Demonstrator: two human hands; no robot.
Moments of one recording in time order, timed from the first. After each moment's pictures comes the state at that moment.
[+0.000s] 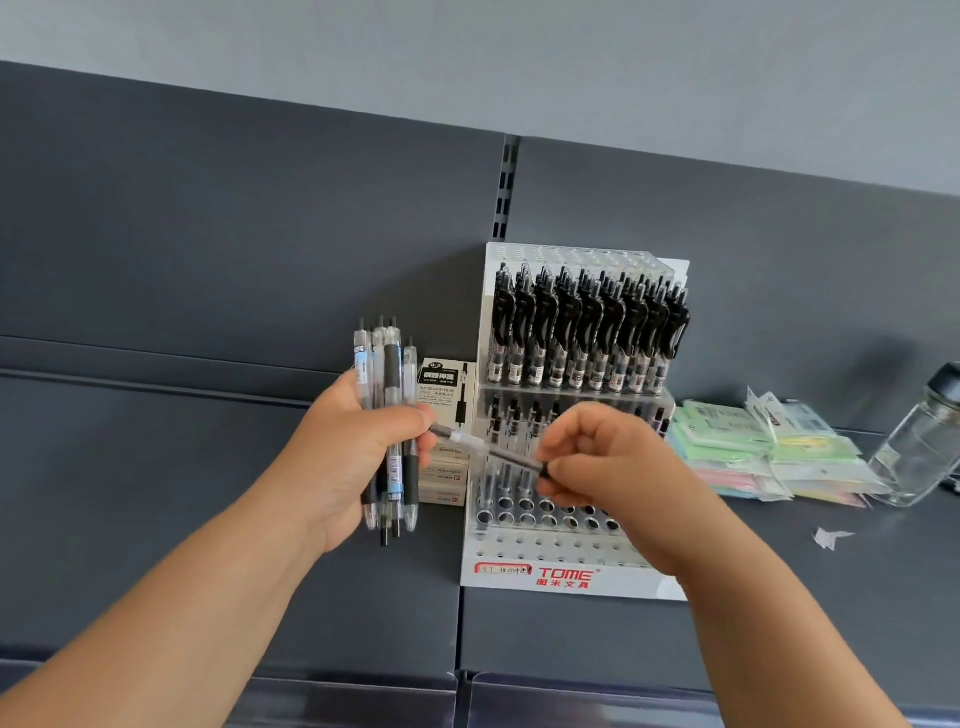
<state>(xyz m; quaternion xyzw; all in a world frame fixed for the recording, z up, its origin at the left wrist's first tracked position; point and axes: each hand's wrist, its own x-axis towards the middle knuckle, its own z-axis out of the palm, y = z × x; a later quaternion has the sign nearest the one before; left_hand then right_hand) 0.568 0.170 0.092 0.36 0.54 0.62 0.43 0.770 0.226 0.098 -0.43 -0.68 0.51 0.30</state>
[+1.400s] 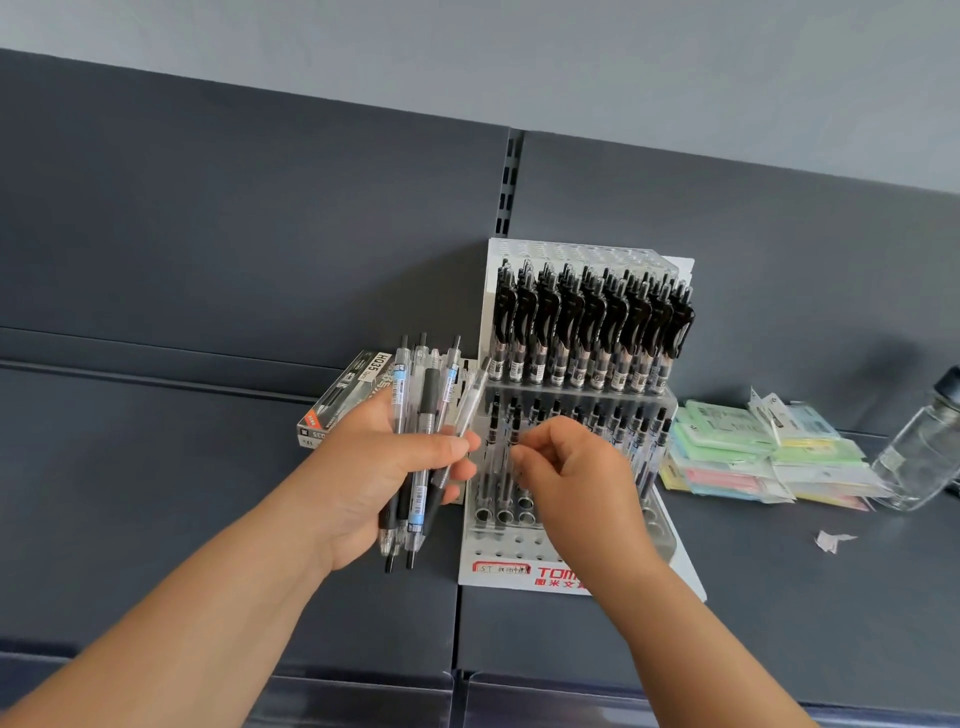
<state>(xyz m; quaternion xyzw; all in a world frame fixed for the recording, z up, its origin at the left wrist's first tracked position) 0.582 0.162 0.091 0.38 0.50 0.58 0.52 0.742 0.221 0.062 -0.50 -0.74 0.28 0.36</state>
